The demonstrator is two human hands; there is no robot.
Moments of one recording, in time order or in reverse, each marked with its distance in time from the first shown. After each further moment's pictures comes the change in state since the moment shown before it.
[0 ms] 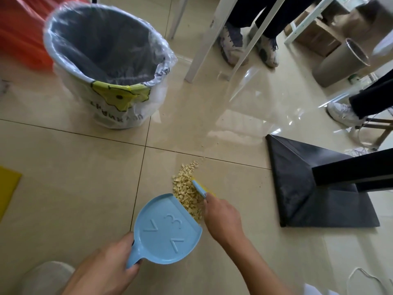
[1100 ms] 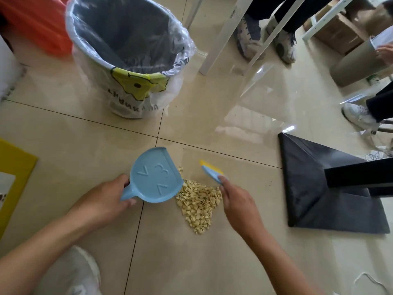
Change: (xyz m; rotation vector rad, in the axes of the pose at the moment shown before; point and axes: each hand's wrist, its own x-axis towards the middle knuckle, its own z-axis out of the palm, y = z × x) left_hand 0.072 -0.034 -0.062 0.013 0.117 -0.002; right_hand 0.011 0.022 -0.004 0.219 0.229 -0.211
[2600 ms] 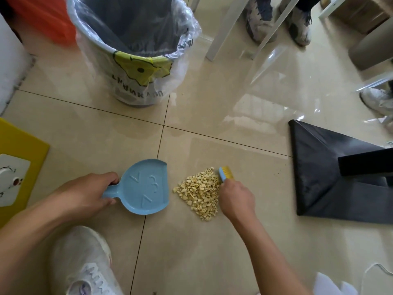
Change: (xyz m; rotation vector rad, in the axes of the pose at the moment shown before) left_hand -0.010 -0.045 -0.016 0.236 -0.089 0.002; right_hand 0.001 -0.025 0.018 -0.274 -0.240 0.340
